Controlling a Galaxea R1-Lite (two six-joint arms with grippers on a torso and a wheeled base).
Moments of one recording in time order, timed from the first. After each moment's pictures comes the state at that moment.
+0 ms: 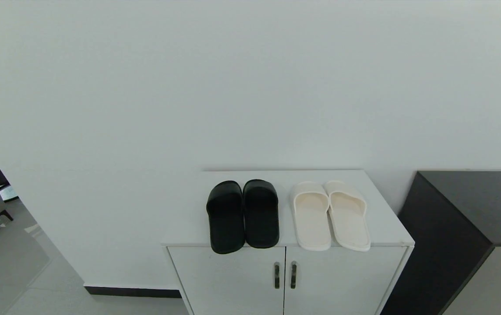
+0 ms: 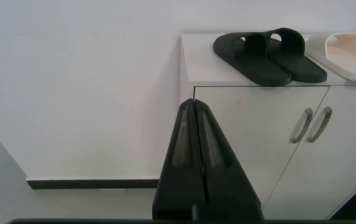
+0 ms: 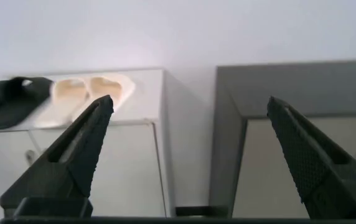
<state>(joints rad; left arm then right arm) 0.00 0.00 0.00 0.00 0.00 0.00 0.00 0.16 -0.19 -0.04 -0.02 0.01</state>
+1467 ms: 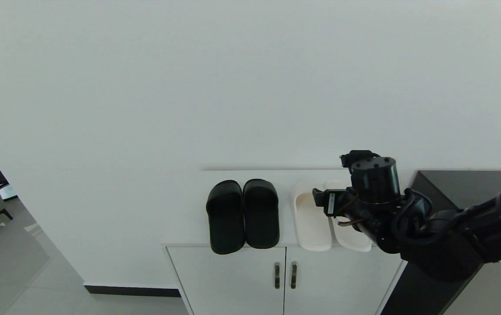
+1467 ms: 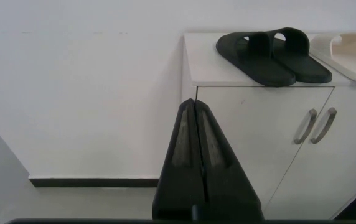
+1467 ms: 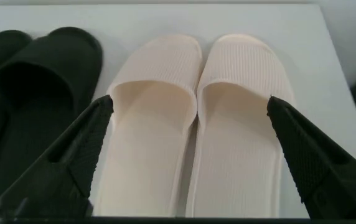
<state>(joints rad) 0.00 0.00 0.00 0.00 0.01 0.00 0.66 1.95 -0.94 -0.66 -0.51 0.29</state>
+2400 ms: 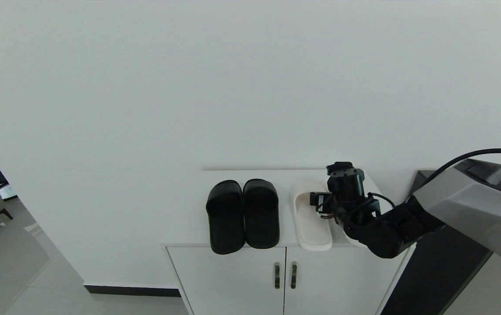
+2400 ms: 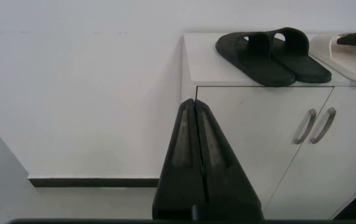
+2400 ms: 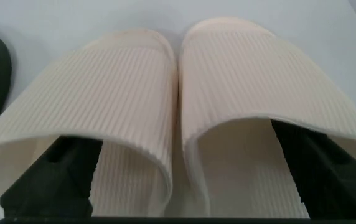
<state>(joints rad) 0.00 0.00 0.00 0.00 0.01 -0.01 0.56 2.26 -1.17 -0.73 -0.51 0.25</state>
